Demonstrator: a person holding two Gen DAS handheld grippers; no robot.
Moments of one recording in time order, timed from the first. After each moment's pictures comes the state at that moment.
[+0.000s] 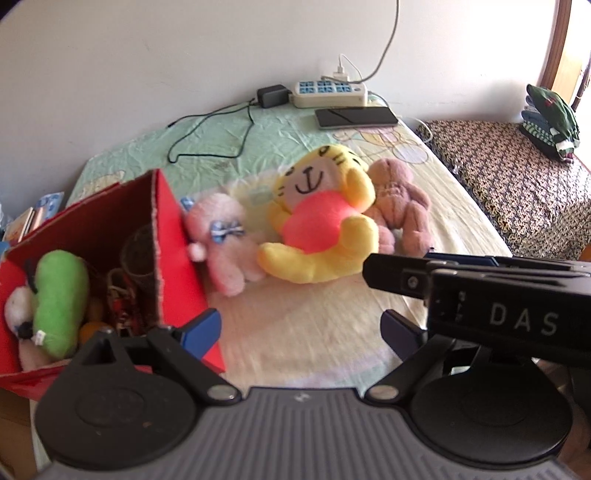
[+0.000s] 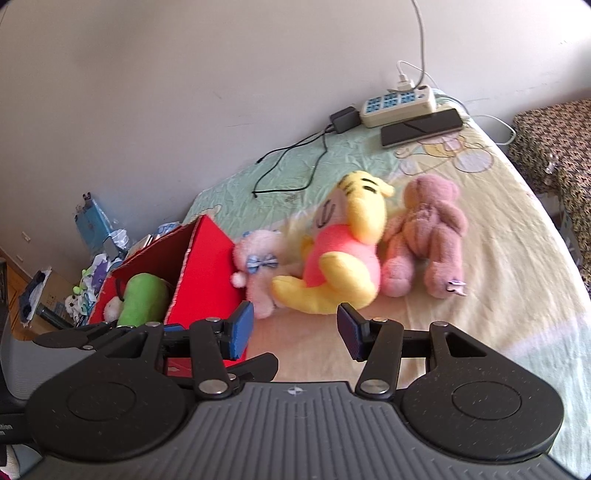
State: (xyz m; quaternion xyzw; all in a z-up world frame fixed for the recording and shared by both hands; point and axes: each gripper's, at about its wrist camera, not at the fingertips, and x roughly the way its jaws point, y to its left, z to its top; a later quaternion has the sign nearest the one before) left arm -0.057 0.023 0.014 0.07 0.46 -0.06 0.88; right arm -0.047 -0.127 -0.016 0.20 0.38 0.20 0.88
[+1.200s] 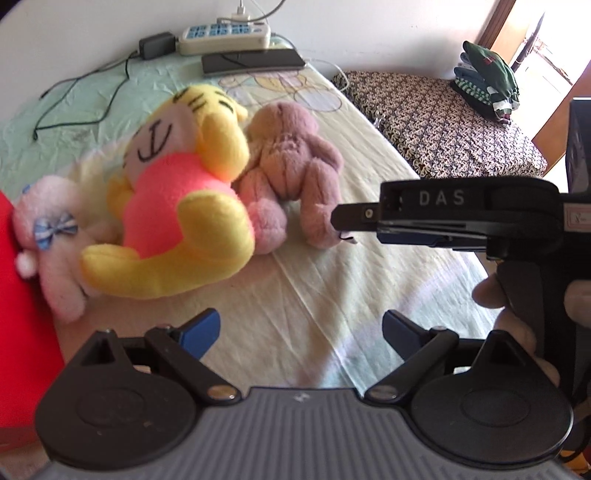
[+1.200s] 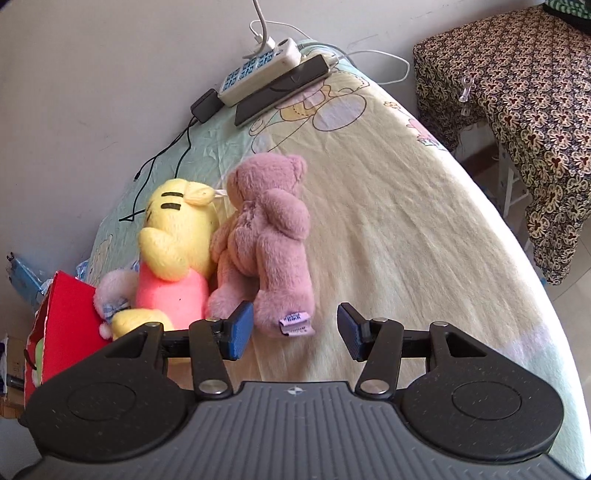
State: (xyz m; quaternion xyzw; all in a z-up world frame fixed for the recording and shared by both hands) left arm 0.010 -0.038 -0.064 0.03 0.52 -0.20 0.83; right arm 0.039 -0.211 -0.105 0.27 0.46 0.08 0.84
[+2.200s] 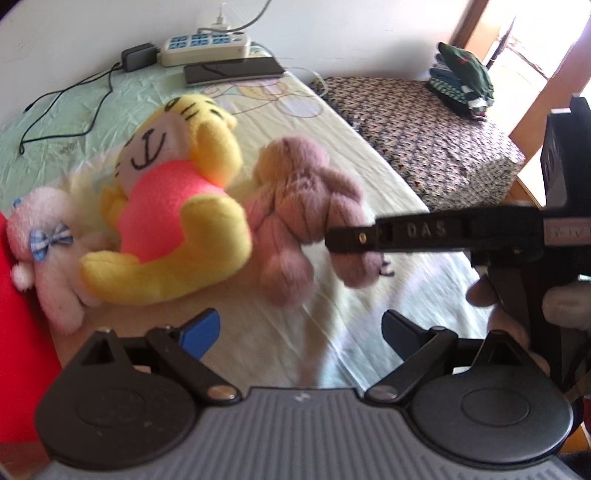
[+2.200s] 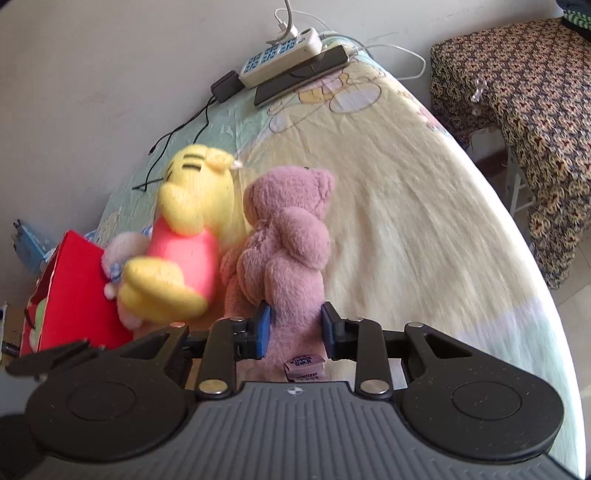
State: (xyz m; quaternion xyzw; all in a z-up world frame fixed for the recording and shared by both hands) left arm -0.005 -0.028 -0.053 0.03 0.50 -0.24 0.83; right arm 0.001 -0.208 -0.101 0.24 0.46 0.11 0.85
